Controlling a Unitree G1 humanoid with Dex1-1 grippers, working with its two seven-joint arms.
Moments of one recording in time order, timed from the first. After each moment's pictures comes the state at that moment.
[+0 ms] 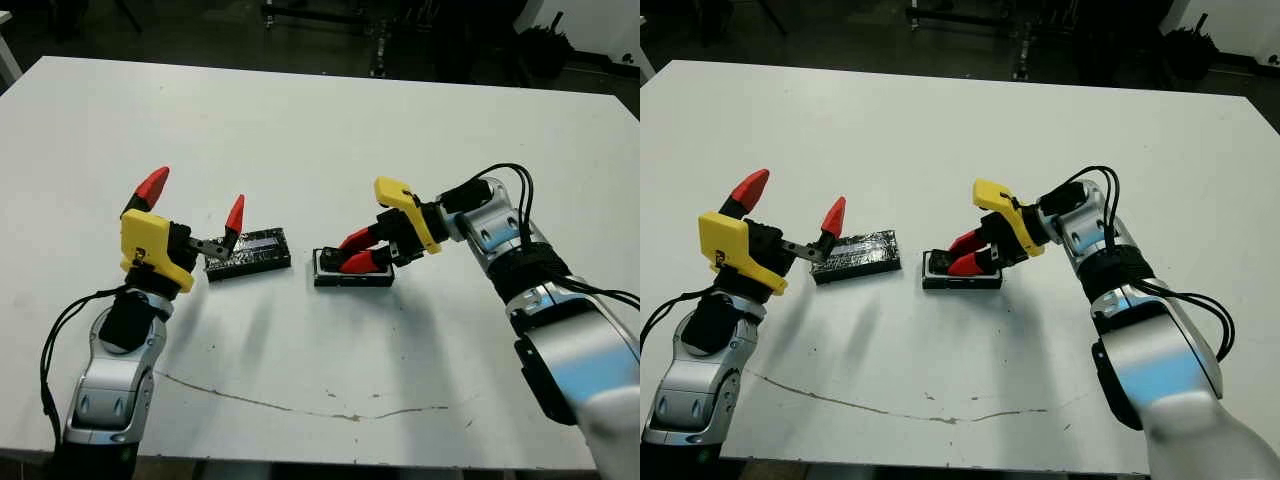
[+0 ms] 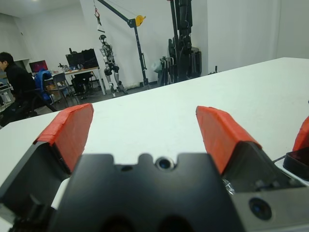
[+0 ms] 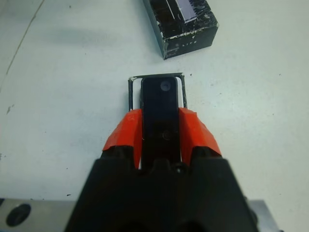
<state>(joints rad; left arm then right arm) -0.08 0.25 0.05 -0.22 -0.07 0.03 -0.21 -0.95 -0.35 0.33 0.96 -0.06 0.05 1.45</state>
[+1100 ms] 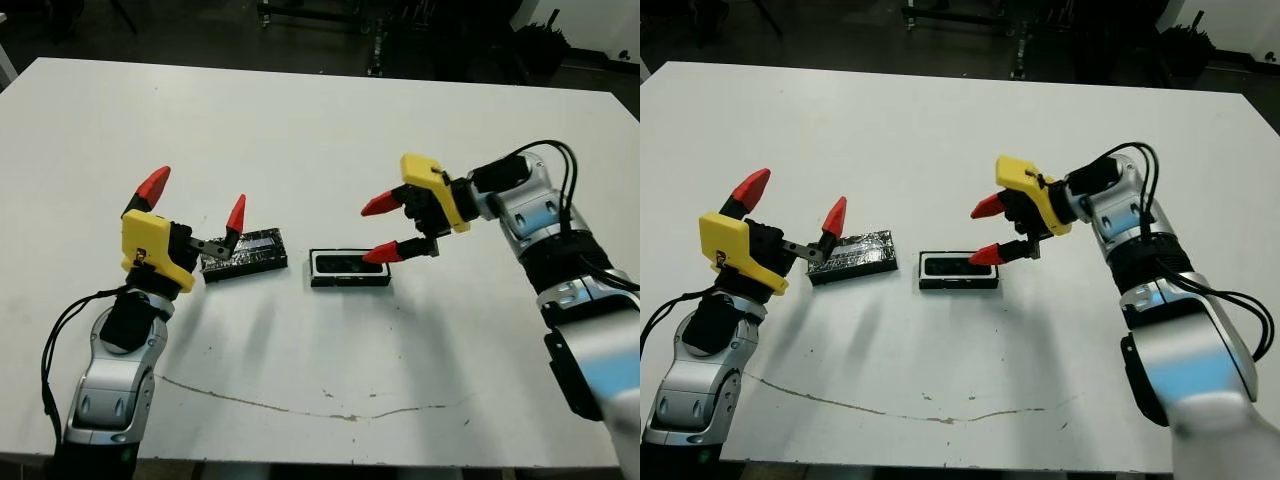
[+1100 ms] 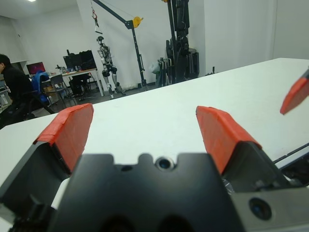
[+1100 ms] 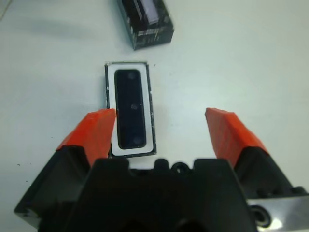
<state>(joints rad) -0.08 0.25 0.04 -0.22 -0.08 0.02 -0.21 -0.94 -0.49 0.27 0.74 -0.04 0.08 1.43</state>
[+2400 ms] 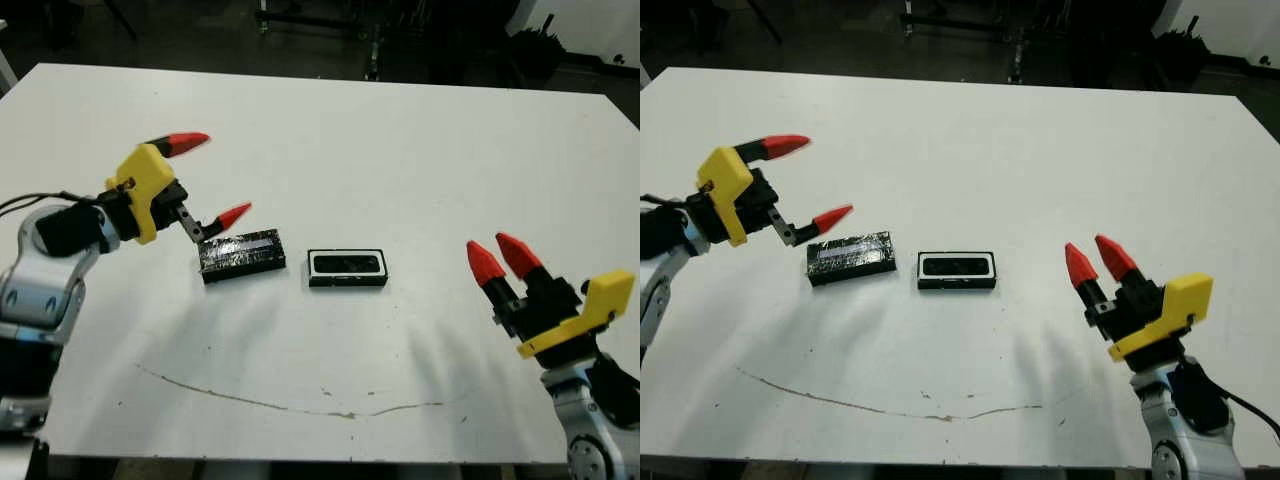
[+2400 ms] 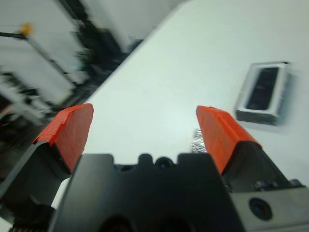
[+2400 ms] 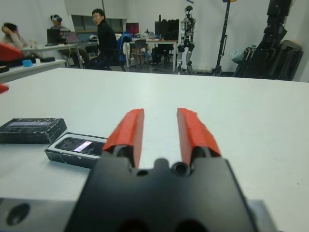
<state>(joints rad) -0.57 0.67 -0.08 0.24 -0.21 0.10 -1.06 0.20 -0.21 -0.22 -0.41 0.36 0.17 0.43</state>
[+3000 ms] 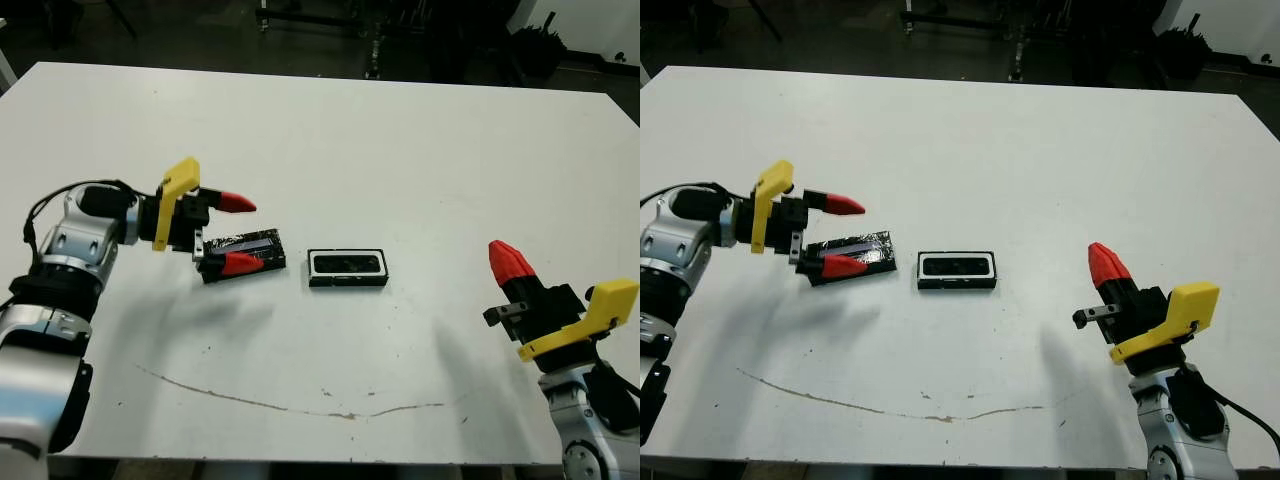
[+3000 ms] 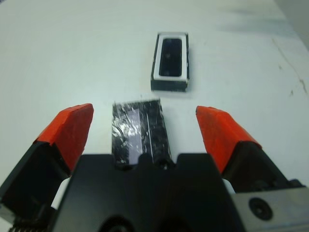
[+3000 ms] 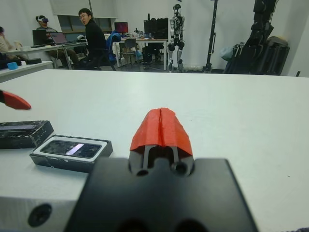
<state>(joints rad) -0.77 0.56 -0.18 0.83 -0.15 -0.05 -1.42 0.20 -0.22 -0.21 -0.40 0.36 0.16 0.37</state>
